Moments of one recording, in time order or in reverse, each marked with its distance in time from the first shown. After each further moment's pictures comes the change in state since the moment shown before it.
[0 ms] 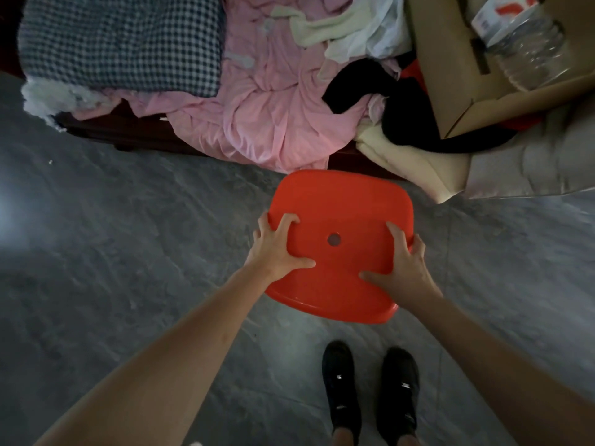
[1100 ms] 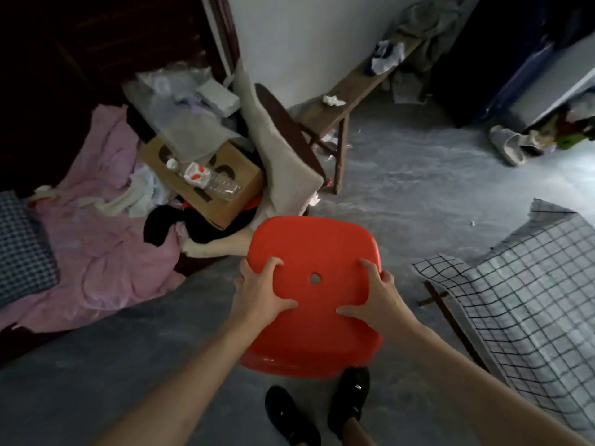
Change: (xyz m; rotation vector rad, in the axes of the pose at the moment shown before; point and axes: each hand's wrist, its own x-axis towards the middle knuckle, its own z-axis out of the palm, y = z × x) left_hand -0.194 0.356 0.000 0.265 -0.116 0.502; right_hand -0.277 0.105 -0.270 0.267 0.328 0.345
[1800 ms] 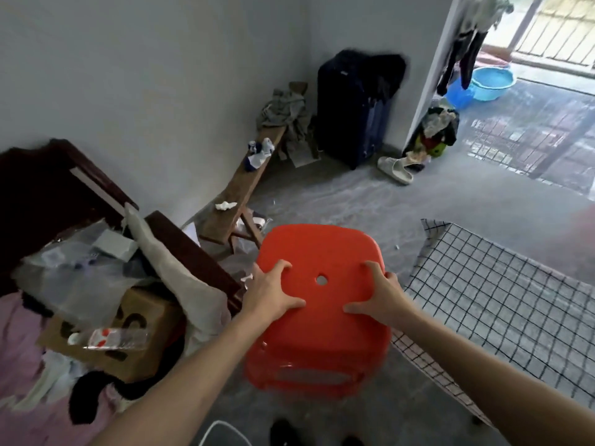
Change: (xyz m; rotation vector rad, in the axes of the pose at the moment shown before) left_hand 0.098 0.332 -0.016 0.239 -0.097 0.371; right_hand 0.015 0.094 -0.267 0.216 0.287 0.147
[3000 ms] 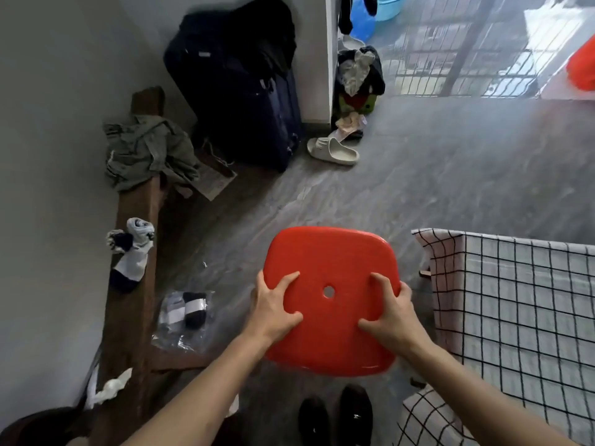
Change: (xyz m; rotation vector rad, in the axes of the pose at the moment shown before) left_hand 0.508 0.100 0.115 0.046 -0.329 0.335; right_hand 0.396 0.100 -0.032 0.387 0.337 0.358
